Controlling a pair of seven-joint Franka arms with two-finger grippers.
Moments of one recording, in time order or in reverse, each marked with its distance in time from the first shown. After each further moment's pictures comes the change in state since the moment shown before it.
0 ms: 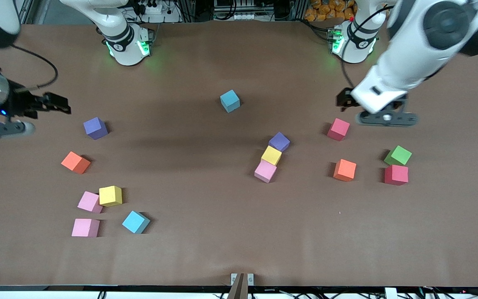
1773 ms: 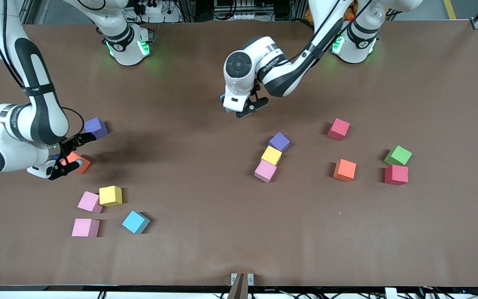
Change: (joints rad) left arm -0.483 0.460 -0.109 -0.054 -0.049 0.475 -1.146; right arm -0.146 0.275 -0.032 -0.355 -0.032 0.400 -0.479
